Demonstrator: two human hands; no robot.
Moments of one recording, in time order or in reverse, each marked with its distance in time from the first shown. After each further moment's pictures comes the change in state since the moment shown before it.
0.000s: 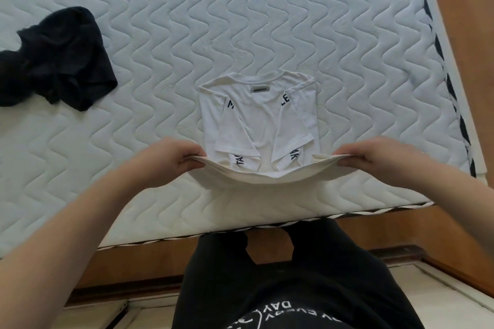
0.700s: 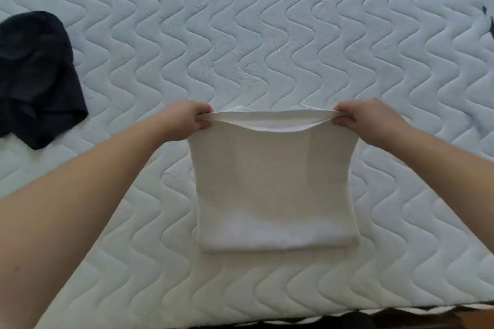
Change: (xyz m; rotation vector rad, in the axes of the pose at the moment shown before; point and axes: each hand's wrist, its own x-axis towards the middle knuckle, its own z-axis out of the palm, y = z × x) left_hand 0.279 -0.114 -0.046 0.060 0.118 -0.122; right_hand 0.287 0.064 -0.055 -0.150 0.332 0.072
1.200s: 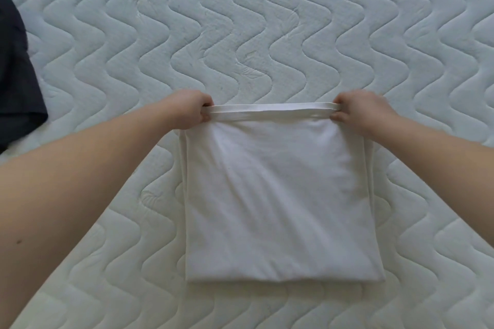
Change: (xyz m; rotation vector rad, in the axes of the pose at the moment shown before) left_hand 0.109 -0.024 0.034 0.188 -0.097 -0.057; right_hand 0.110 0.028 0.065 -0.121 -0.087 0.142
